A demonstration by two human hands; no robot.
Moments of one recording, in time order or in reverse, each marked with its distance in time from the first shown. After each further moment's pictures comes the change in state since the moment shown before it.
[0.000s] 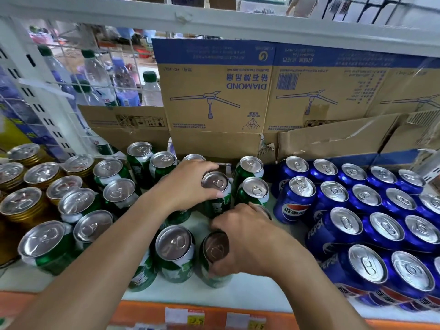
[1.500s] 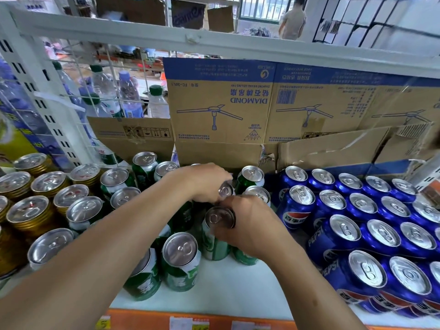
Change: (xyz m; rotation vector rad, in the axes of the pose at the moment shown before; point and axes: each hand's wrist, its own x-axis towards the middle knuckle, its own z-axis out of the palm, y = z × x) left_hand 0.033 0.024 -0.018 0.373 -0.352 0.132; right_hand 0.027 0.017 0.014 0.128 0.354 0.114
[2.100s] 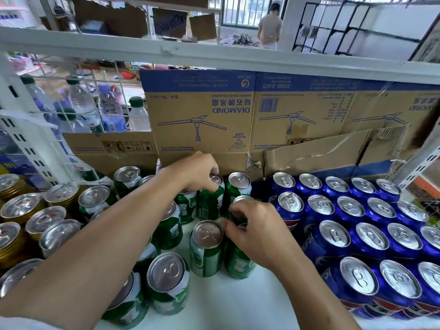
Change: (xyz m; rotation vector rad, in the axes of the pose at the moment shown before) left_hand 0.046 -0.025 -0.013 -0.168 0.164 -0.069; right_hand -0.007 0.026 -0.010 0.143 0.215 0.090
